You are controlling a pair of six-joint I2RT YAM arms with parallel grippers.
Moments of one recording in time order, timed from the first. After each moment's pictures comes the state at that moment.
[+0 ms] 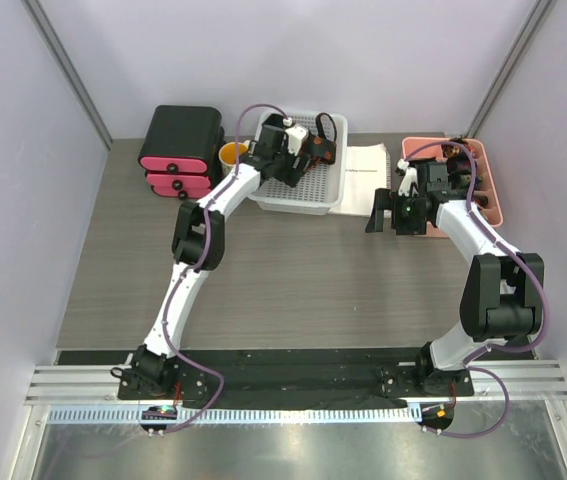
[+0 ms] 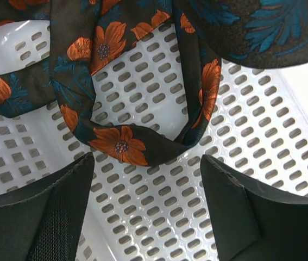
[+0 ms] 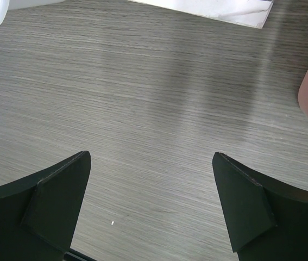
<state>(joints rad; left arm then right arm) -0.45 2.63 2.38 -0.41 0.12 0.16 0.02 1.58 1.13 -0.55 -0.35 0.08</state>
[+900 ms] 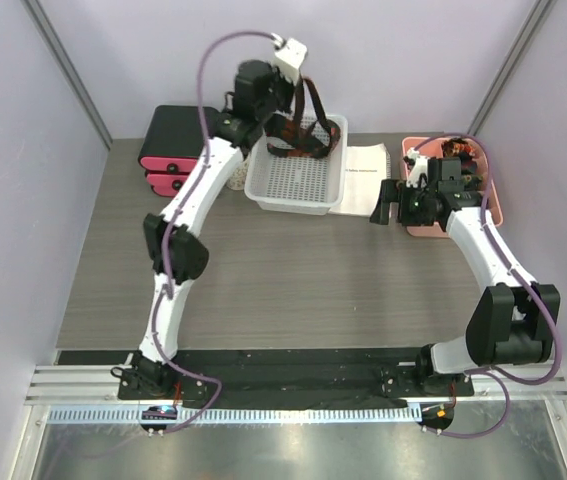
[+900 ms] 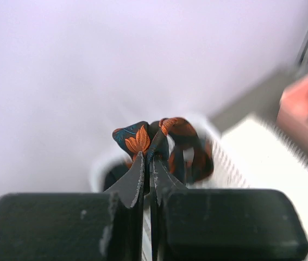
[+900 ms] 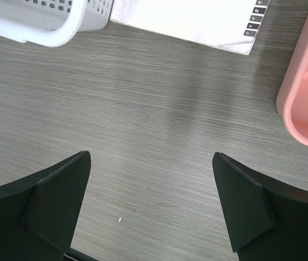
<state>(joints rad) -0.49 2.35 2.53 -0.31 0.08 0.21 0.02 1.43 1.14 -0.58 -0.34 0.07</state>
